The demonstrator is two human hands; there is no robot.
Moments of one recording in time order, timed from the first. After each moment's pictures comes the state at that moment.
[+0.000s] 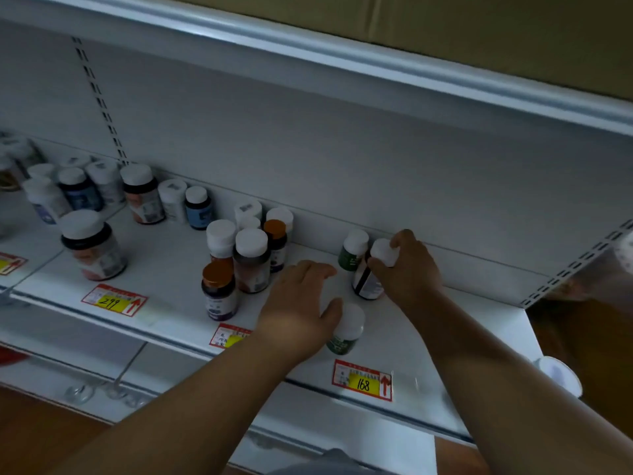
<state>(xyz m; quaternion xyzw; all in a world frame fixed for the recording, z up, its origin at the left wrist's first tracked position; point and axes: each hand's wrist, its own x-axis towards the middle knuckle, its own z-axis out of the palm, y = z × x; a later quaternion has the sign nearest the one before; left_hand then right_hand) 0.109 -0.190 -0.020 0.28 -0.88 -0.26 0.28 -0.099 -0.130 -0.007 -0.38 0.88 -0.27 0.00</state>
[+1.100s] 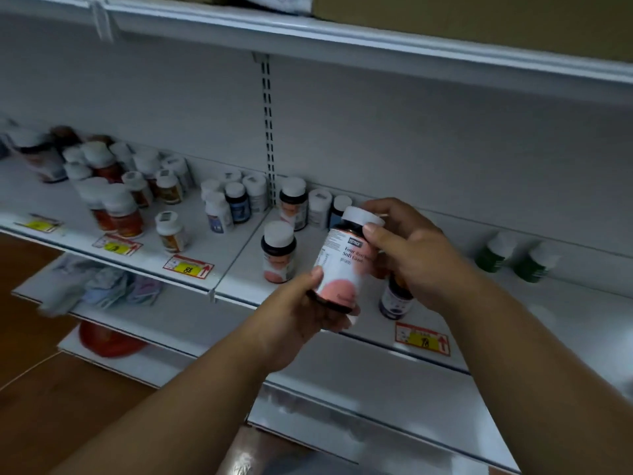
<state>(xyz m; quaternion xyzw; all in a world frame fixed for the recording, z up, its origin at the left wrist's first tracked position) 0.369 -0.331 0.007 0.19 -0.47 -0.84 0.19 0.194 -0.259 0.080 -0.46 0.60 -0.56 0.34</state>
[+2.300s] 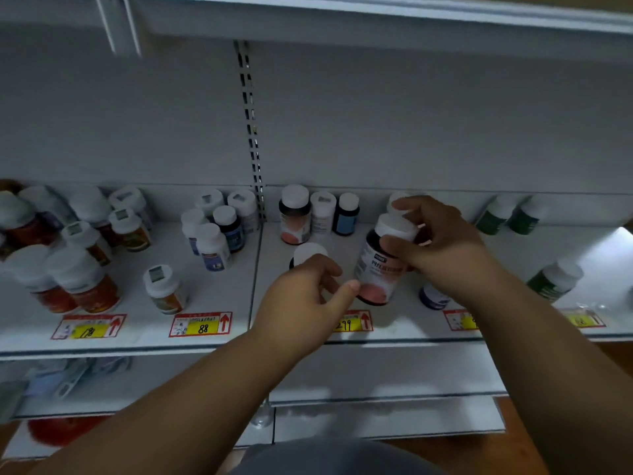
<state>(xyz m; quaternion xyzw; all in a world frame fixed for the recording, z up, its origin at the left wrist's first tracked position) 0.397 -0.454 0.012 0.20 -0.87 -0.39 0.20 0.227 -0.319 0.057 -0.34 0.81 -0.47 0.09</state>
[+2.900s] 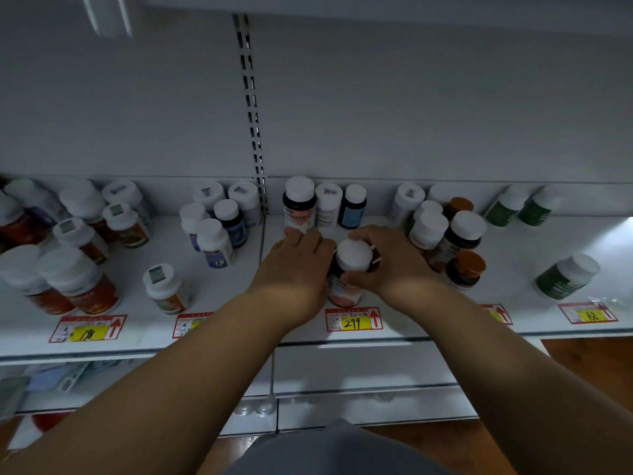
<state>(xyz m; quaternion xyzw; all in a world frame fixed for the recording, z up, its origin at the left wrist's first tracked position) 0.366 -0.509 -0.005 0.09 -0.99 -0.04 0.08 0.235 -0.370 -0.012 -0.42 0.84 -0.33 0.10</state>
